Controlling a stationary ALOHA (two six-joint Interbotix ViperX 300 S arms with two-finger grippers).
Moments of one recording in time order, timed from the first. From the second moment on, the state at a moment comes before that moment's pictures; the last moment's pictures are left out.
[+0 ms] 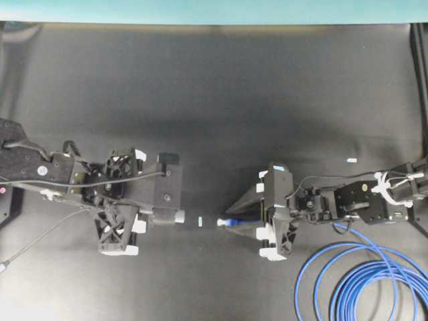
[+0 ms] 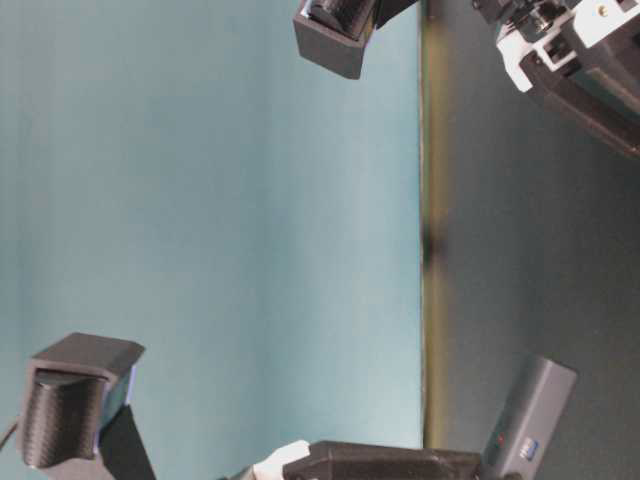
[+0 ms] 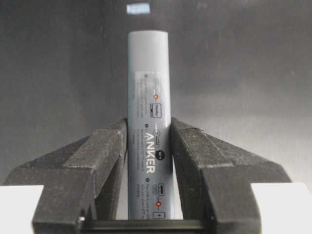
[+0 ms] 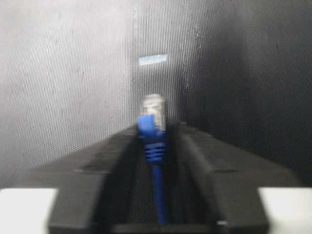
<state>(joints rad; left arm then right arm) -0.13 -0.15 0.61 0.05 0.51 -0.14 0.19 0.32 0.89 0.07 -0.64 0.18</state>
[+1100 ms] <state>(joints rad) -0.12 -0.18 0.63 0.05 0.33 0.00 0.21 0.13 0.90 0.07 -0.78 0.22</state>
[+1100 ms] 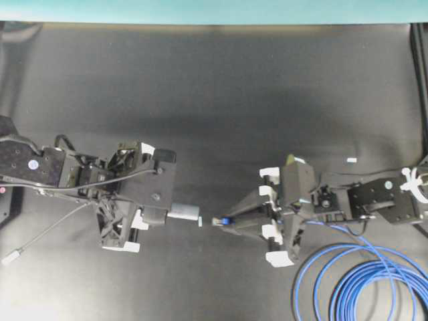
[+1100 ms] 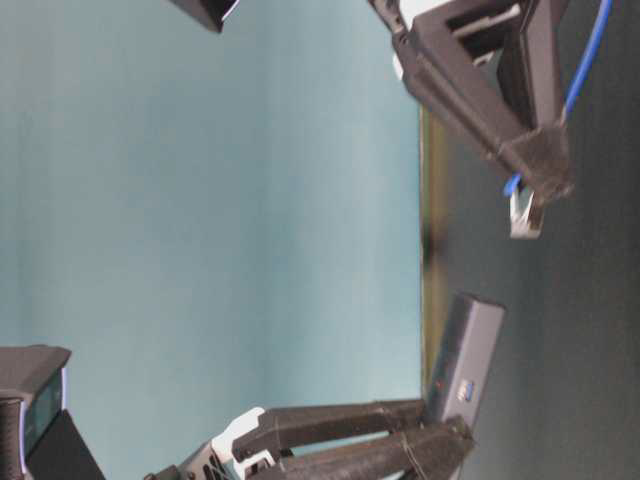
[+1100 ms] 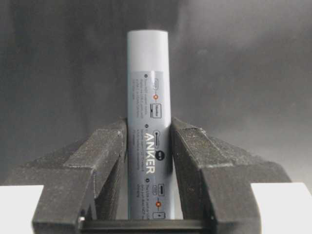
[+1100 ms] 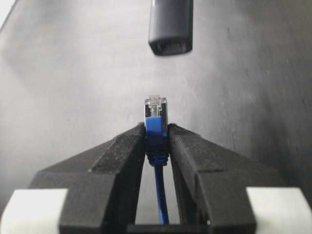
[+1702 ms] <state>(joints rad) -0.12 -0.17 0.63 0.05 0.32 -0.01 0.19 0.14 0.87 0.07 -0.80 0.22</state>
